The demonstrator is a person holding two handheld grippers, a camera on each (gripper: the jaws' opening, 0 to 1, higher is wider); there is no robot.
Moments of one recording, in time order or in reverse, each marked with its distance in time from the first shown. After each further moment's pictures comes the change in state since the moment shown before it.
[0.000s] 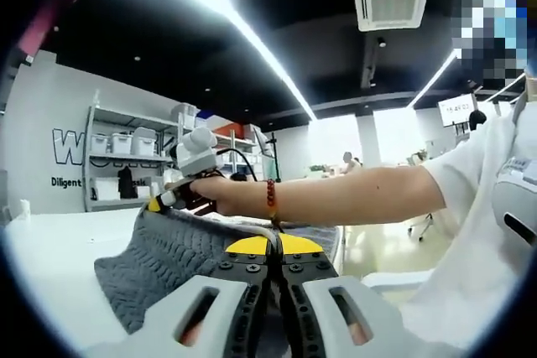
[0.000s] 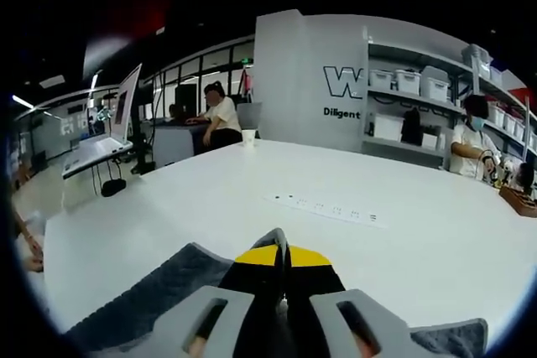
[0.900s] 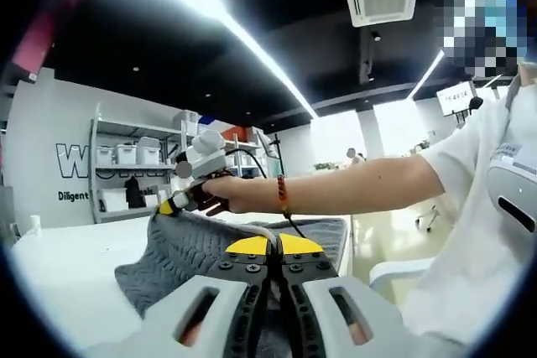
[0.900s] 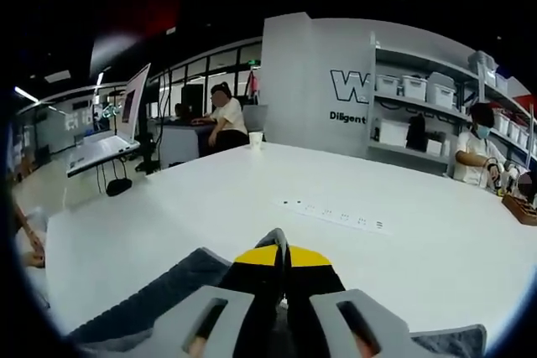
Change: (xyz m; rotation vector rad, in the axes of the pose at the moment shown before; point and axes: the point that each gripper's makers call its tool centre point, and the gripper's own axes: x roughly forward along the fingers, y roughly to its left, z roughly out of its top) left arm -0.024 0.016 0.007 0.042 -0.030 0.032; right arm -0.006 0.020 0.002 -0.023 -0.015 0.015
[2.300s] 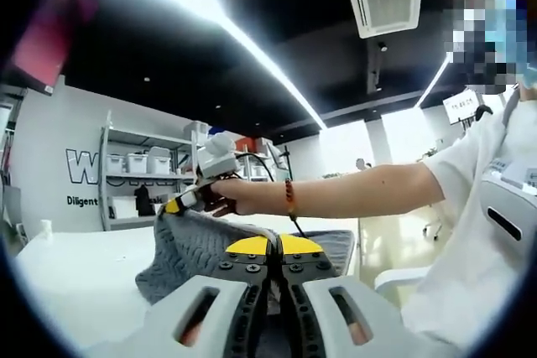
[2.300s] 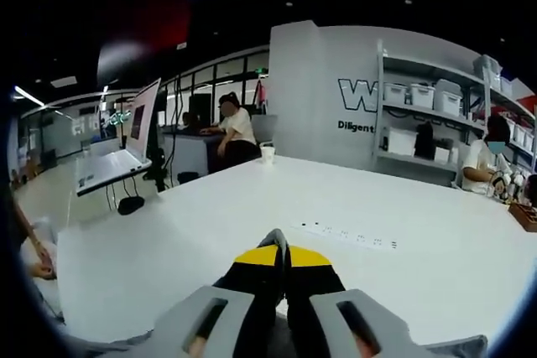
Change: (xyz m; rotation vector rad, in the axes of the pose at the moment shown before) left arm -0.035 0.021 0.029 0.000 -0.058 0.051; right arm 0.019 0.019 0.058 0.006 -0.041 0.043
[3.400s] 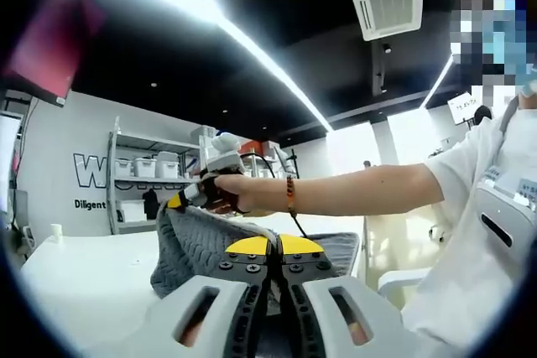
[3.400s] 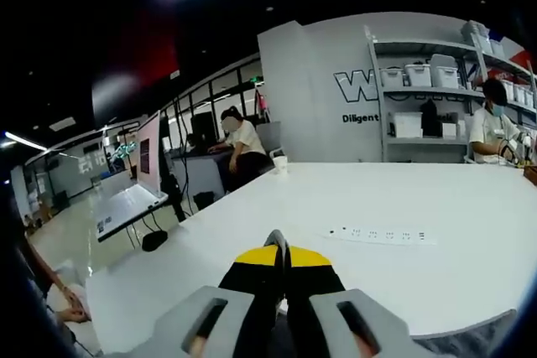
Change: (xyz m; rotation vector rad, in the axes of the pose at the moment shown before) left arm -0.024 0.009 0.014 0.009 -0.013 0.037; right arm 0.012 0.026 0.030 0.174 -0.022 0.061
